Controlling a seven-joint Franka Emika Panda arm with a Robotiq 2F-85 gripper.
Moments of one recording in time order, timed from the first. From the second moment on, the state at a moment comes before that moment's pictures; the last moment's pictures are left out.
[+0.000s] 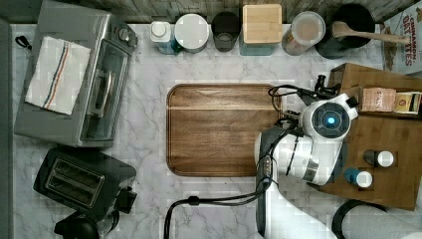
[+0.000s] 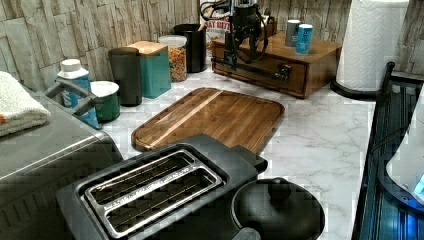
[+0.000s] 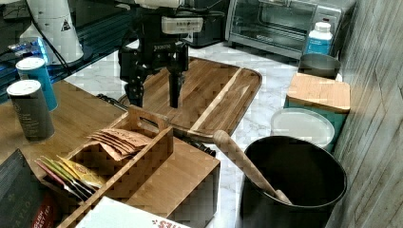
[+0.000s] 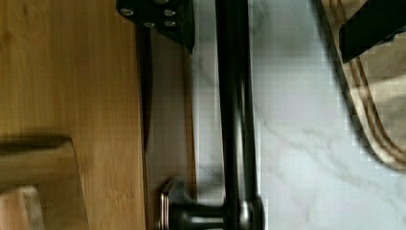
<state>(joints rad) -0.17 0.26 -0.23 -2.17 -0.17 0.96 -0.75</state>
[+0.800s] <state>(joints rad) -0.16 0.39 -0.24 -2.17 -0.13 1.02 -0.74</state>
